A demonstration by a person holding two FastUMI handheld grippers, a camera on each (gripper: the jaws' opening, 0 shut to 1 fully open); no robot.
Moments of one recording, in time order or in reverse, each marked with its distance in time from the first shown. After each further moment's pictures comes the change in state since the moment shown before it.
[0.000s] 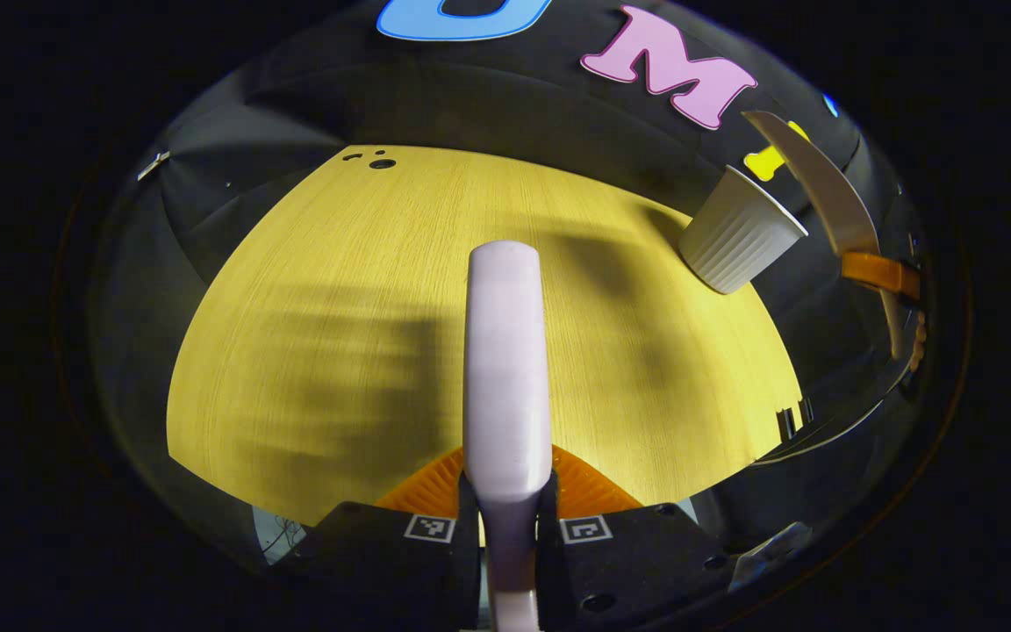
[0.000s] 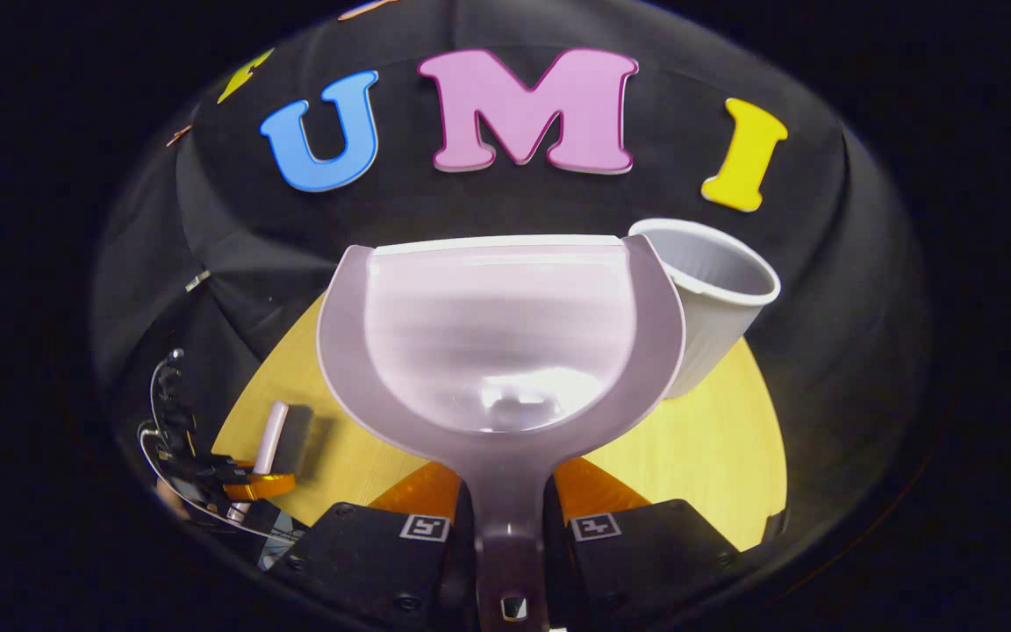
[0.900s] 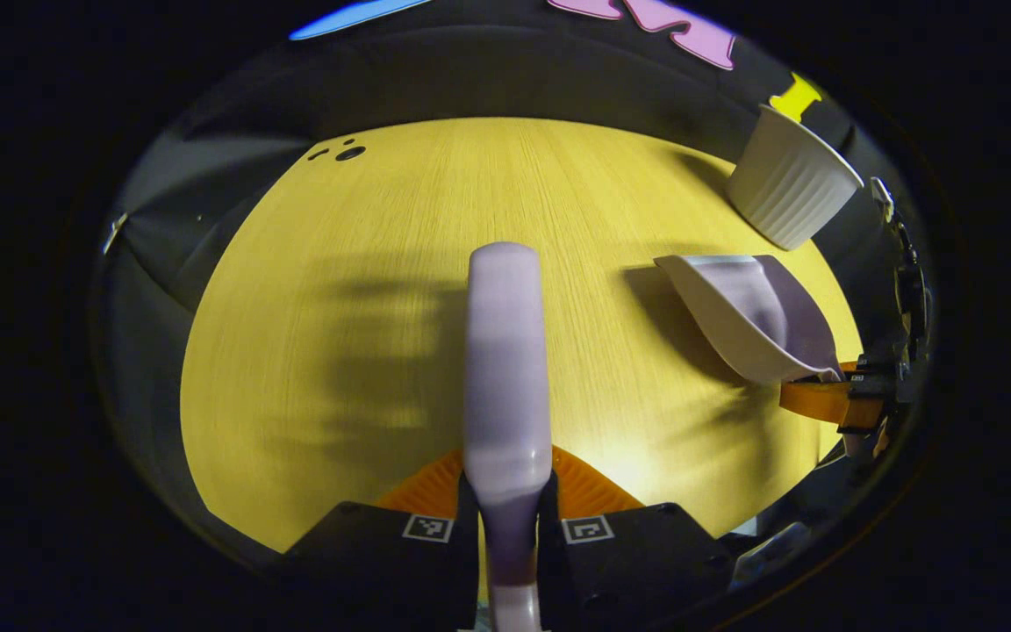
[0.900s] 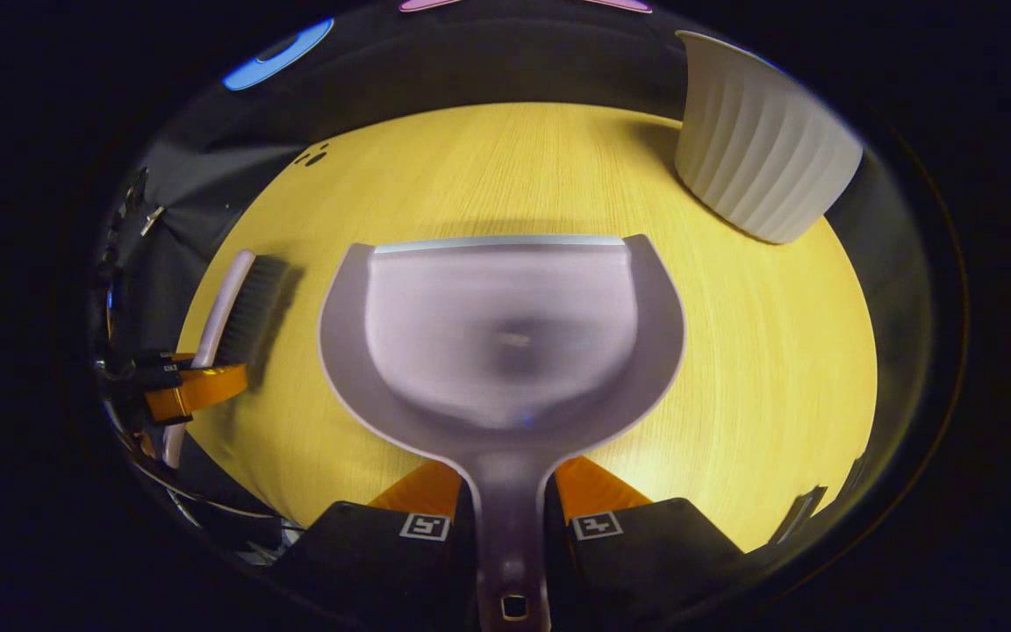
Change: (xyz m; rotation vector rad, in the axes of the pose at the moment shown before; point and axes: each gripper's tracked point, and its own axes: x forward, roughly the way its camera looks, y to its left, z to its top) left arm 0.083 0.002 0.026 0.143 0.166 0.172; right arm 0.139 -0.003 -0.165 0.049 0.405 0.008
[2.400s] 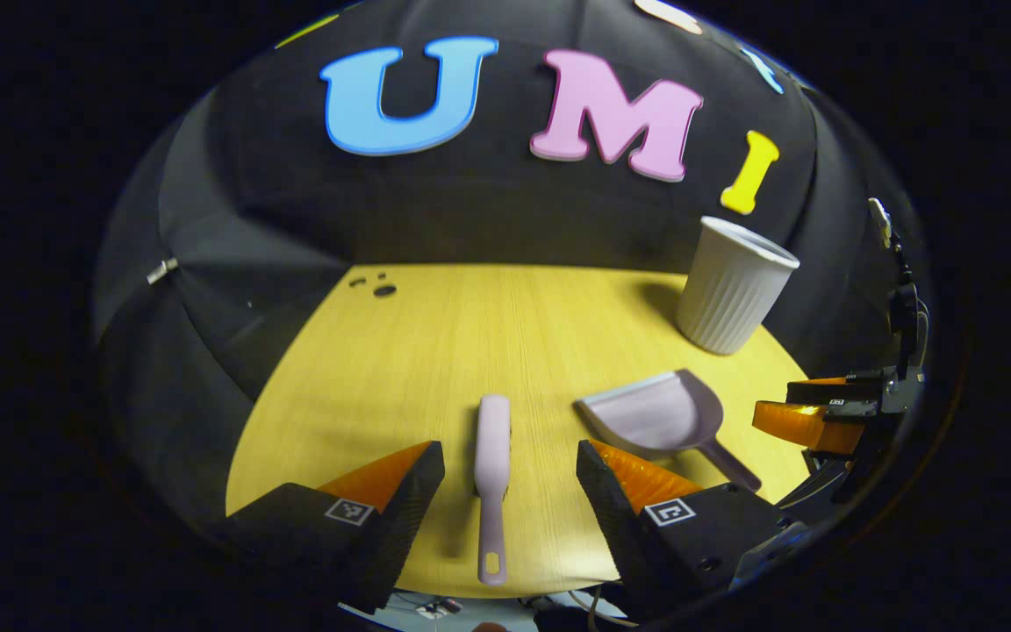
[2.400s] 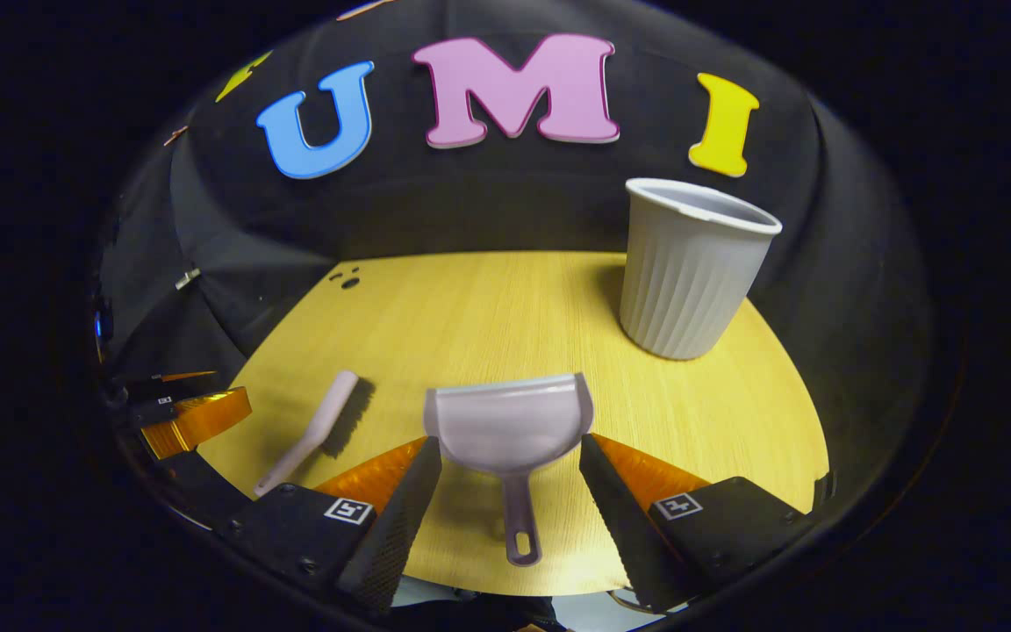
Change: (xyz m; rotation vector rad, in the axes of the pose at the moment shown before) left arm -0.181 -0.016 0.057 -0.041 -0.597 -0.003; right arm -0.183 0.020 0.067 0.022 -0.567 -0.038
